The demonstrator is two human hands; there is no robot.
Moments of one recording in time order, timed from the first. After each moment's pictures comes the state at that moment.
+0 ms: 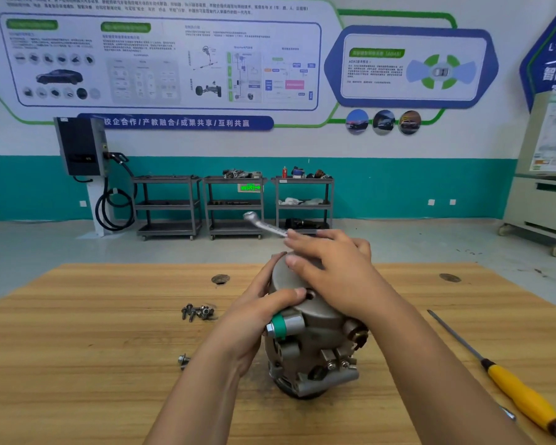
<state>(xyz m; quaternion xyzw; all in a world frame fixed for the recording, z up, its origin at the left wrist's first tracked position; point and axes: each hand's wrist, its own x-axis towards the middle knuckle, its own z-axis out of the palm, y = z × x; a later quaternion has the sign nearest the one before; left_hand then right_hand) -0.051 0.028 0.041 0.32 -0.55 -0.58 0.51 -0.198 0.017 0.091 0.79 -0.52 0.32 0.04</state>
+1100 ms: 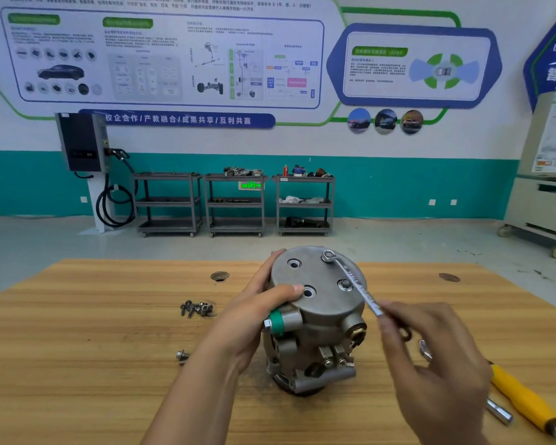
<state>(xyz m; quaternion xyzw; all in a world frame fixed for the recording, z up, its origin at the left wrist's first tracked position) -0.054 0.031 0.042 0.30 -0.53 -0.60 0.52 -0.239 0.089 0.018 0.63 -0.35 0.65 0.23</state>
